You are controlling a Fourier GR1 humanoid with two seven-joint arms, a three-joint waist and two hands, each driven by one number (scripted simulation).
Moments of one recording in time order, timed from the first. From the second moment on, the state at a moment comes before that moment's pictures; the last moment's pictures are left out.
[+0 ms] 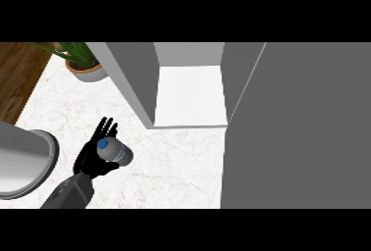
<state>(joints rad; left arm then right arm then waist) -0.47 0.18 0.36 -0.25 0.28 -0.63 -0.52 0.65 -0.07 0.32 -2.21 -0.19 0.17 -0.21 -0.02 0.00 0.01</state>
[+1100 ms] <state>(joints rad) -0.45 0.13 0.32 -0.31 0.26 -0.58 -0.59 0.63 -0.11 0.28 -2.17 -0.23 0.17 -0.23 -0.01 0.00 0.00</state>
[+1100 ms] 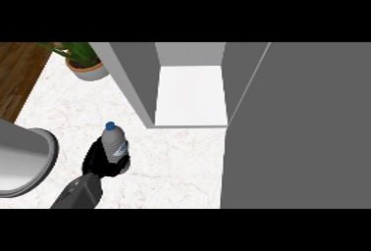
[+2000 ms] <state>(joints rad) -0.27 0.11 0.30 -0.65 0.39 -0.55 -0.47 0.62 -0.11 0.31 -2.18 -0.22 0.15 -0.20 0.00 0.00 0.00</state>
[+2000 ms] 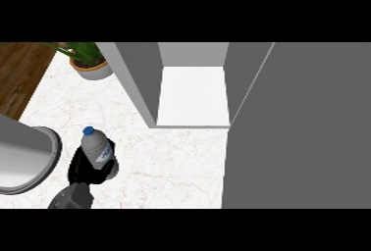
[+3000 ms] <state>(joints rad) -0.24 0.00 -0.10 -1.27 0.46 -0.04 -0.22 0.60 -0.09 0.38 -2.15 -0.19 0.12 -0.21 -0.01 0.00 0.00</state>
